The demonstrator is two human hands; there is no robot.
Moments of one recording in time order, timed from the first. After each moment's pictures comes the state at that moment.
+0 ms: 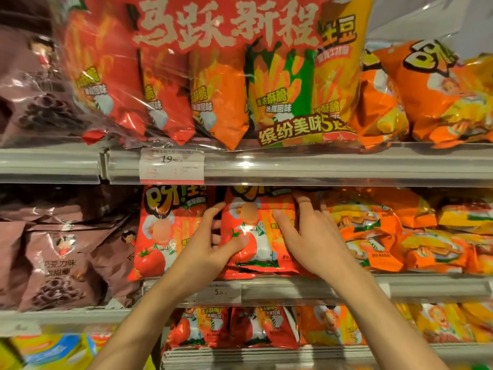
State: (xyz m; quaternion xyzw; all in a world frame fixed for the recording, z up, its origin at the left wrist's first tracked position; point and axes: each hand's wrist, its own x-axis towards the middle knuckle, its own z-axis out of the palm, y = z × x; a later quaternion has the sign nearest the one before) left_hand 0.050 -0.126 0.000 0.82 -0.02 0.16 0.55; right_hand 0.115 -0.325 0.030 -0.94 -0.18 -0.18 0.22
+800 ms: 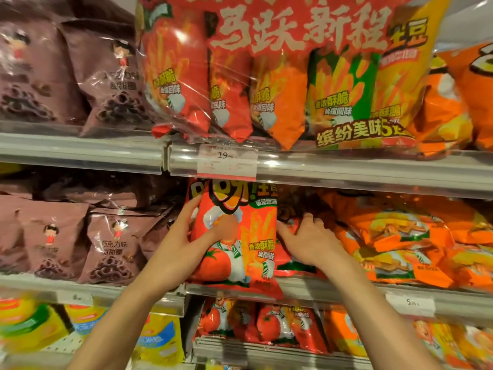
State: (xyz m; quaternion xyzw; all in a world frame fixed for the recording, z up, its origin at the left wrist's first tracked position) left_hand -0.008 -0.062 0.016 0.78 0.07 0.23 0.58; right_hand 0.138 -0.259 0.007 -0.97 -0.11 0.01 0.22
